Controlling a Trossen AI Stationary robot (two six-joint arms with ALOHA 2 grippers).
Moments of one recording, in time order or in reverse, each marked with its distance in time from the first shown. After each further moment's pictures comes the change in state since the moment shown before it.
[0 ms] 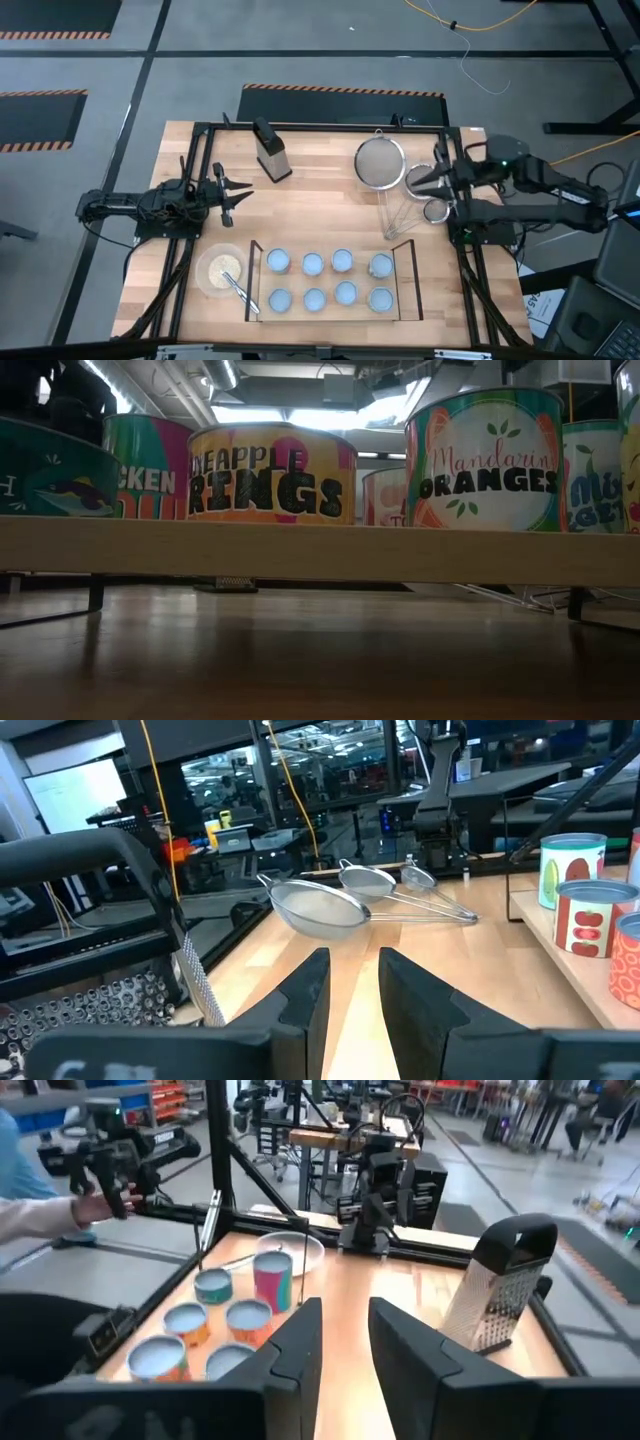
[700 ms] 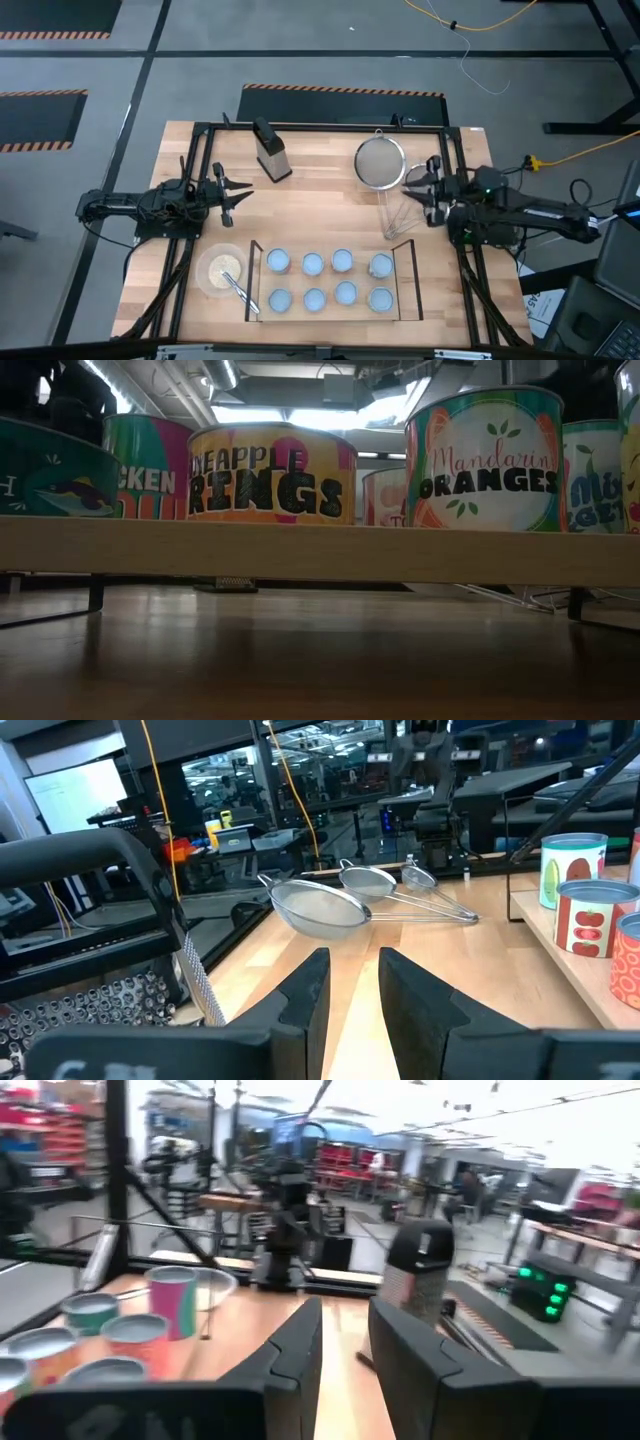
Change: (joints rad) left arm 0.000 0.000 0.000 0.000 -0.001 0.000; right arm 0.000 -0.314 -0.626 0.599 0.191 0.005
